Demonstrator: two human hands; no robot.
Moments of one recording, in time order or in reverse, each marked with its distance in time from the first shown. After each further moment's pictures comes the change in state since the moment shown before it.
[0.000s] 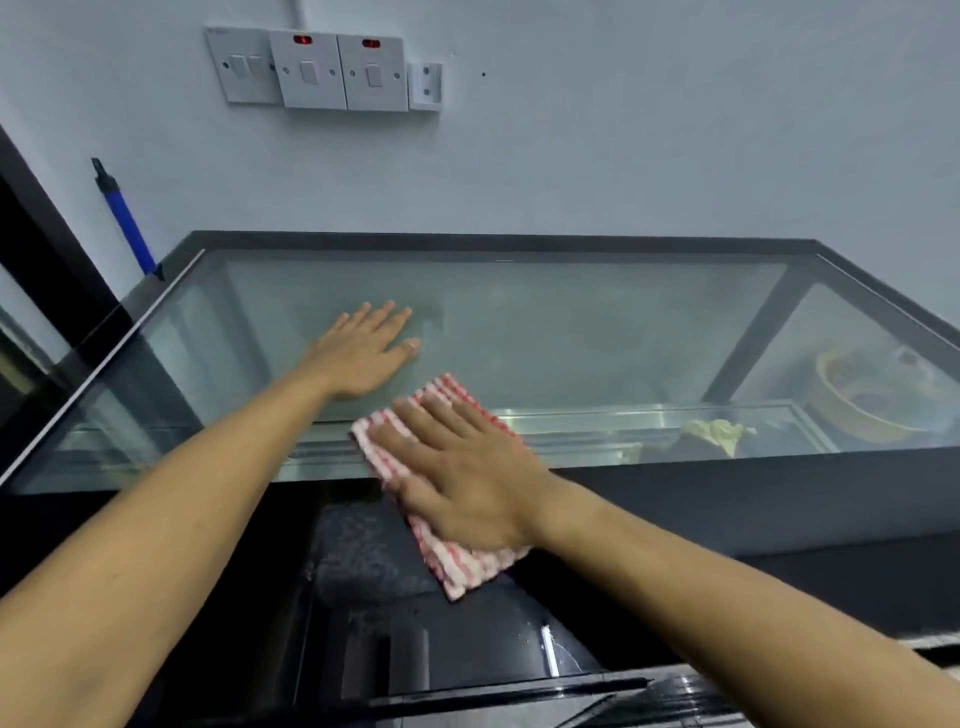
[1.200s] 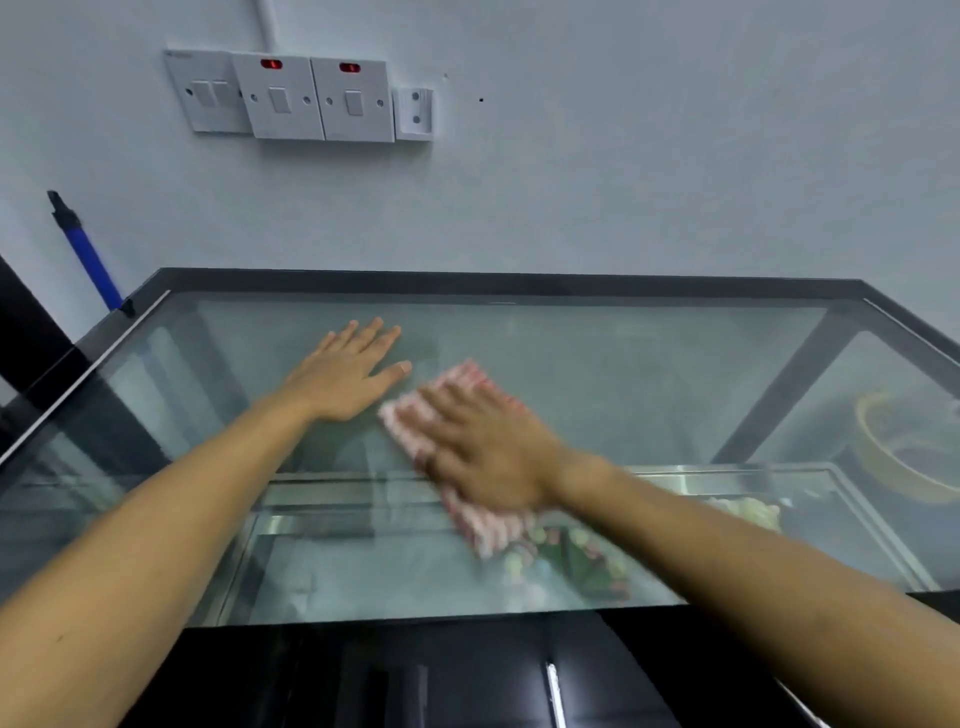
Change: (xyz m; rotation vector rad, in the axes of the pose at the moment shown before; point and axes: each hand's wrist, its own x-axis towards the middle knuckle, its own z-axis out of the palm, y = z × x) left_hand 0.083 -0.015 -0.004 0.009 -0.026 -0.026; right_hand 0.086 0.129 -0.021 -0.081 -0.036 -0.080
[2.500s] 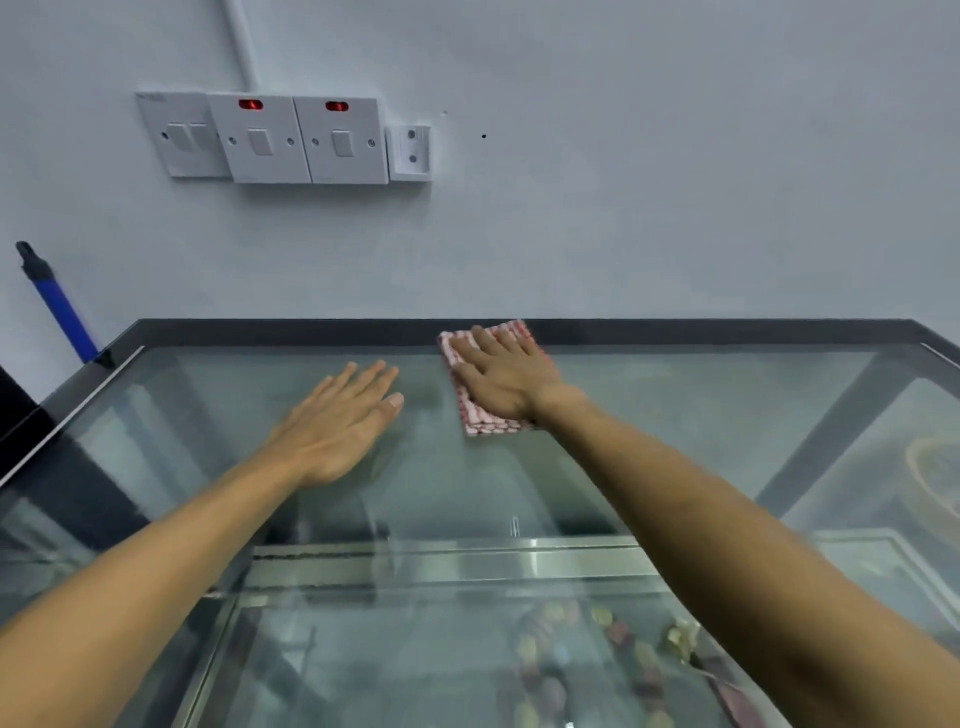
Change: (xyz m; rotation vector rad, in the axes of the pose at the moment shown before) left_hand 0.034 -0.006 -0.004 -0.122 0.034 -0.011; right_hand 0.143 0.133 -0.014 0.089 0.004 0.392
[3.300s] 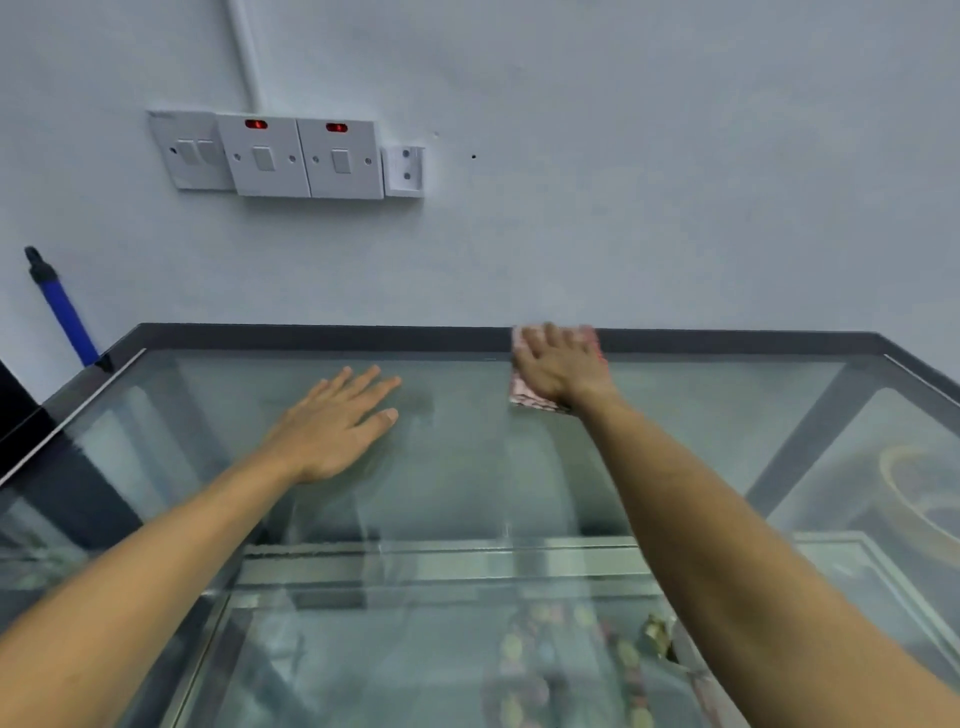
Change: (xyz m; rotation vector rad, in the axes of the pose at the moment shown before) left_hand -0.001 0.000 0.000 0.075 0.013 0.021; right_hand -0.009 0.065 -0.015 0.010 0.082 0.283
